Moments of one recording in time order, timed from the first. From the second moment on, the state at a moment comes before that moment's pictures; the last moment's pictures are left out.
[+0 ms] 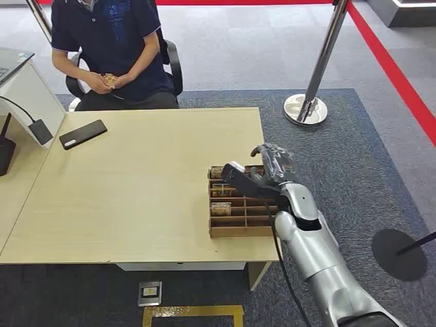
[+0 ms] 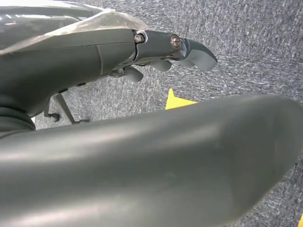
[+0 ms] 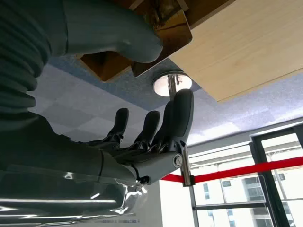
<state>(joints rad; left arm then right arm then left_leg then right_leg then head) -0.08 -0.16 1.20 -0.20 -1.21 0.01 -0.03 -0.53 0.09 0.32 -0.73 1.19 -0.17 -0.02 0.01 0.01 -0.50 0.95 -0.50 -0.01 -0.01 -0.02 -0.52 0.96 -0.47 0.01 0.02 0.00</state>
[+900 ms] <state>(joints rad) -0.08 -0.16 1.20 -0.20 -1.21 0.01 -0.03 -0.53 0.09 0.32 -0.71 1.18 -0.16 -0.02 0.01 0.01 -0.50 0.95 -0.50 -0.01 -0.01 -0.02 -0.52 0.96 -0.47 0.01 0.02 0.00</state>
